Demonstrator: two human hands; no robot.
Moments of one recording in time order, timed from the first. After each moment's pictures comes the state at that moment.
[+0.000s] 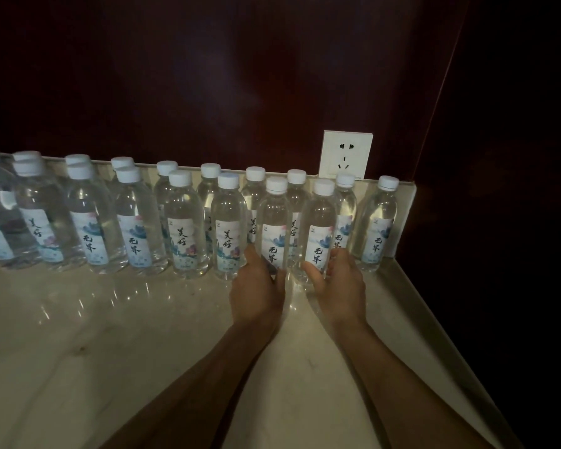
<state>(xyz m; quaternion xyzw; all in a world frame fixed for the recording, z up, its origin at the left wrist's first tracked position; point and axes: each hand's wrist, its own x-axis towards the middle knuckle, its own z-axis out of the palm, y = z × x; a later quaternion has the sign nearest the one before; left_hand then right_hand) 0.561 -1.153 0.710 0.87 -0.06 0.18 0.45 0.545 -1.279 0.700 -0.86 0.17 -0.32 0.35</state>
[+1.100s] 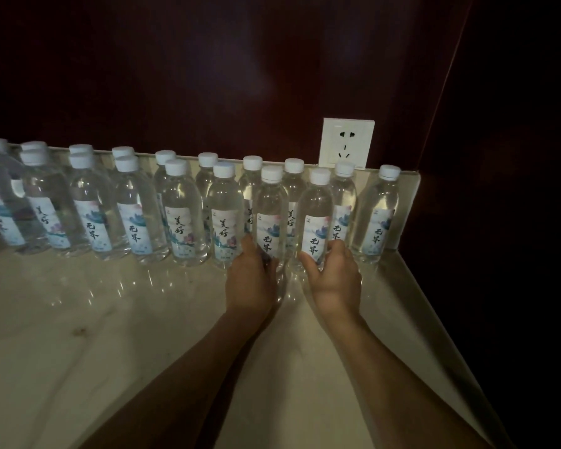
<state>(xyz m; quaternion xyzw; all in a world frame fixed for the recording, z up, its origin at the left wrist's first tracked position) 0.564 -1.151 0.705 0.87 -0.08 0.20 0.44 0.544 -1.280 0.701 -0.87 0.17 -0.31 0.33</state>
